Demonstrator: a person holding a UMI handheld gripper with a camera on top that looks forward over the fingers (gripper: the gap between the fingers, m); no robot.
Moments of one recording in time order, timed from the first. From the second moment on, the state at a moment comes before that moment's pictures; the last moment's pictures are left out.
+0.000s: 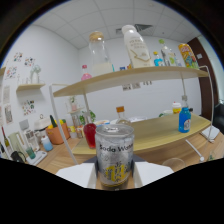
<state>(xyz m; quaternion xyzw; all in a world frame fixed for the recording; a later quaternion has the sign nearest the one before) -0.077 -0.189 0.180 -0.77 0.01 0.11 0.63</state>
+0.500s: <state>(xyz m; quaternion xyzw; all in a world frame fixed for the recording) -0.086 -0.183 0.077 -0.81 -0.04 0.06 0.59</state>
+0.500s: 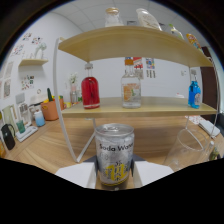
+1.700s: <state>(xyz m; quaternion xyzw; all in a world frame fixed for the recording) -0.042 -0.339 0.154 -0.88 0.01 -0.02 0.47</state>
